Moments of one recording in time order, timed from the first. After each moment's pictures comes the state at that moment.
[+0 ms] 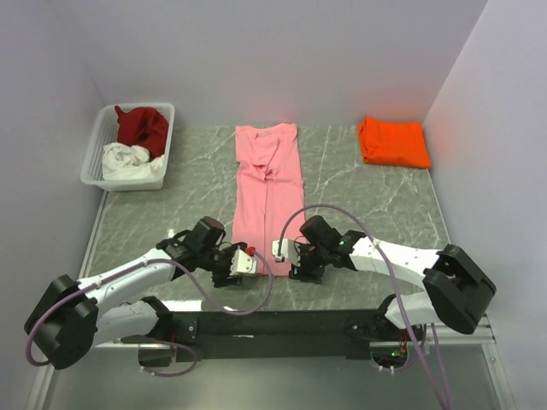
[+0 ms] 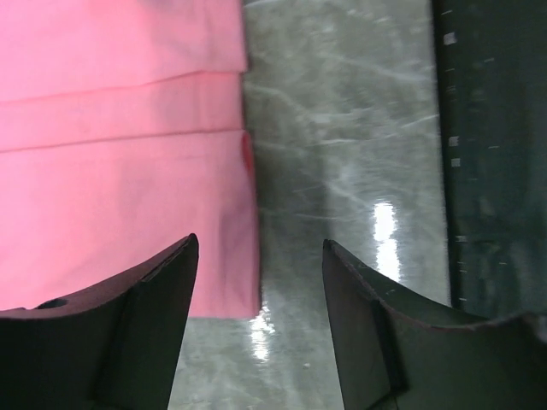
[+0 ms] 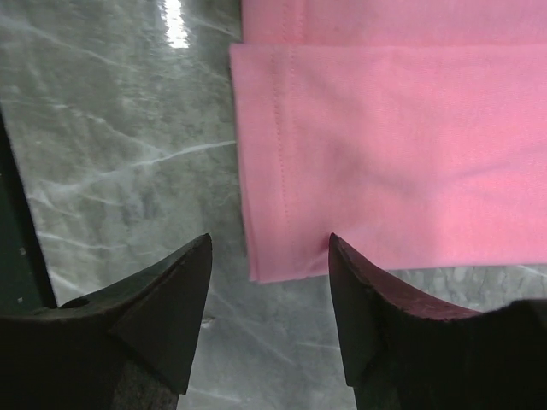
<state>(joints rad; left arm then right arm) -0.69 1.09 0.51 -0.36 0.60 0.82 0.82 1.32 0.63 -0.37 -0.34 -0.65</state>
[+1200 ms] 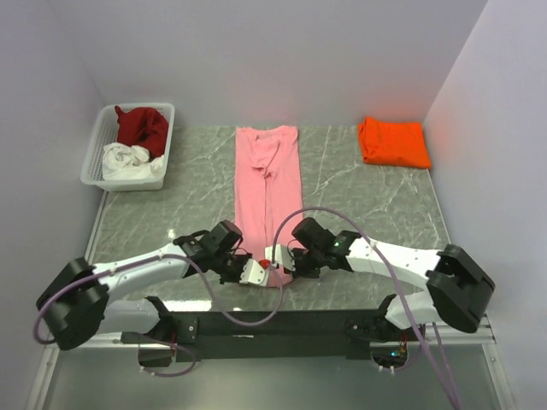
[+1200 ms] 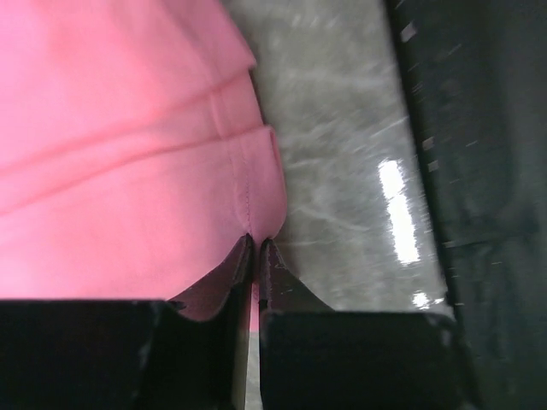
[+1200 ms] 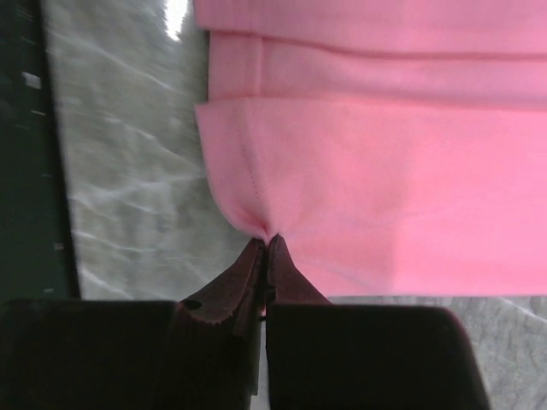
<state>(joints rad) -0.82 1.26 0.60 -0.38 0.51 0.91 0.89 1.36 0.69 -0.42 -0.31 -0.69</state>
